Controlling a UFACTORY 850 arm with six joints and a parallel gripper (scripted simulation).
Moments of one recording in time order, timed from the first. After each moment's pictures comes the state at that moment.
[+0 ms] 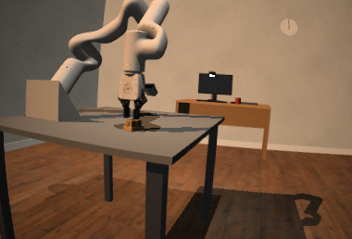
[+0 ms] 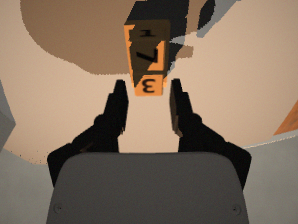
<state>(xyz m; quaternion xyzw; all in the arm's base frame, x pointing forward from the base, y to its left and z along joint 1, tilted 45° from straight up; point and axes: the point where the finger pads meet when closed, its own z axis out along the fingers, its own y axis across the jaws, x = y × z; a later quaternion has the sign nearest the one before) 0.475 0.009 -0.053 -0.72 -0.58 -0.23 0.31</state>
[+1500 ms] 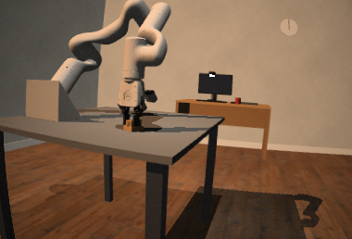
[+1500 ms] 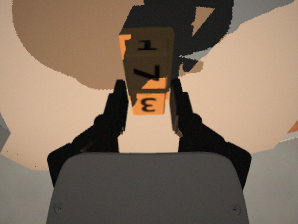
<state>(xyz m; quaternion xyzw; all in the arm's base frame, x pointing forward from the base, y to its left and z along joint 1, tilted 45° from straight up) 0.474 0.027 -0.072 -0.72 -0.58 -0.23 0.31</state>
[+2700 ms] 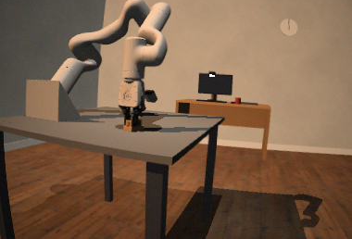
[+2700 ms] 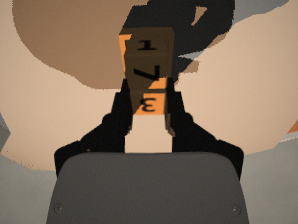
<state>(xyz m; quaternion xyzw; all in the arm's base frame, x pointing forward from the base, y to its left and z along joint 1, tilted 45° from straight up) 0.474 0.027 -0.072 -0.72 -0.58 -0.23 0.31</state>
